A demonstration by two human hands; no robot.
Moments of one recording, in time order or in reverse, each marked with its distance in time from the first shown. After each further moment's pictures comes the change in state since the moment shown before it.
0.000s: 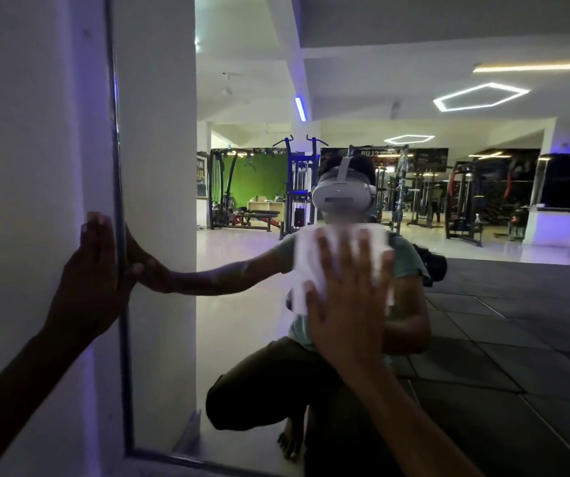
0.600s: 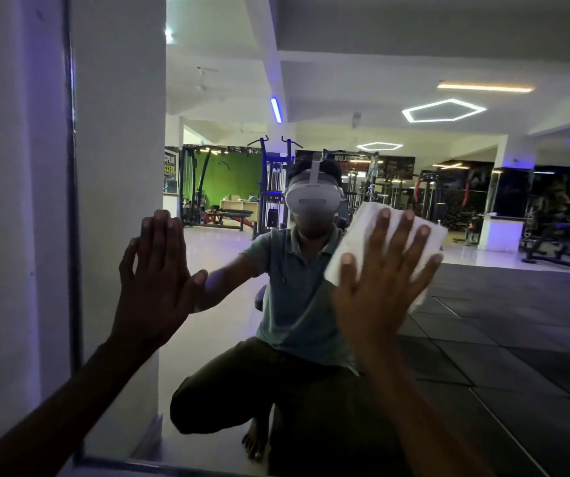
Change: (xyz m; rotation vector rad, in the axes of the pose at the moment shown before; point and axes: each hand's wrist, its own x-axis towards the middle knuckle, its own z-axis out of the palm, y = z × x) left_hand 0.000 0.150 0.037 0.136 0.164 0.146; right_hand 0.022 0.066 -0.025 -0.056 0.100 0.408
